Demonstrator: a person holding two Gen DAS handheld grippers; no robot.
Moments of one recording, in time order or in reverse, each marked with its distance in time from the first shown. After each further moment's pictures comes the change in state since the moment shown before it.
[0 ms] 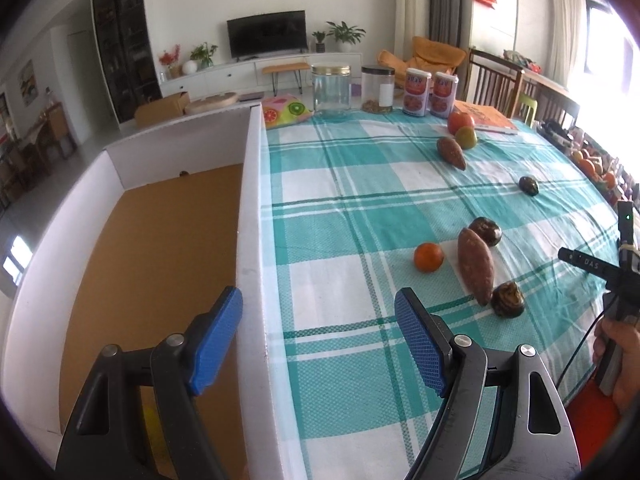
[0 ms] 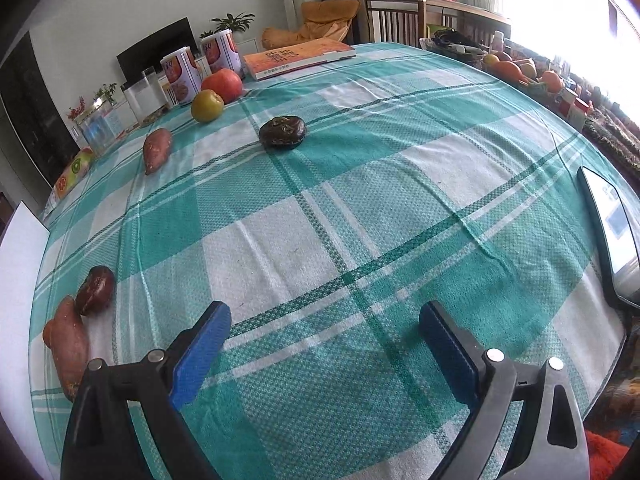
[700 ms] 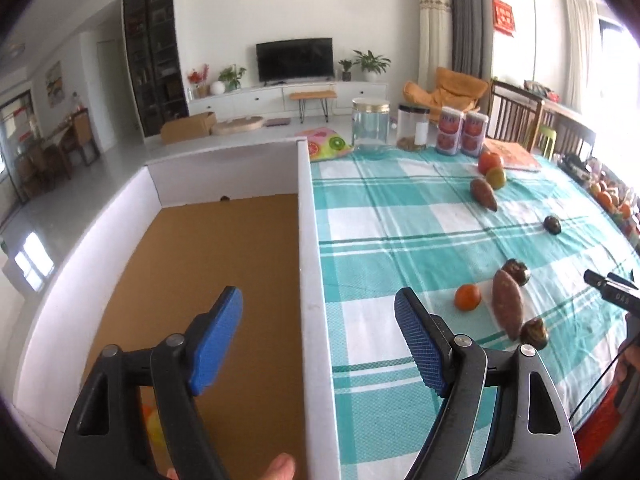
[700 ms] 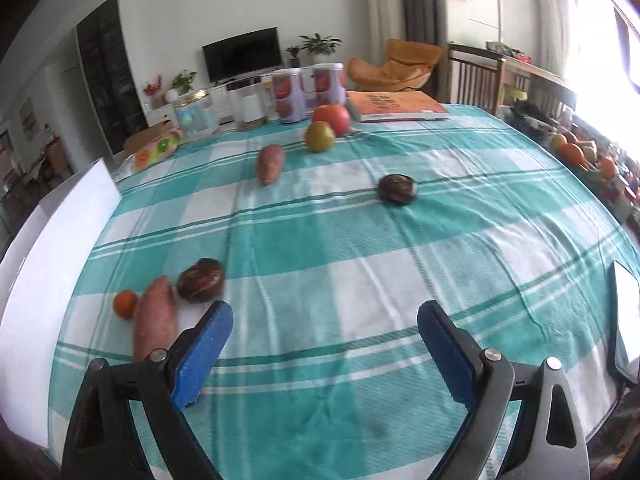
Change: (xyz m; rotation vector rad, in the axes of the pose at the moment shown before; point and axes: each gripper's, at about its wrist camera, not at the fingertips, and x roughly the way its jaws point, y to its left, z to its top) left arm 0.002 0.035 0.017 -0.044 -0.076 0.068; right arm -0.030 0.045 0.014 -0.151 -0.132 0.131
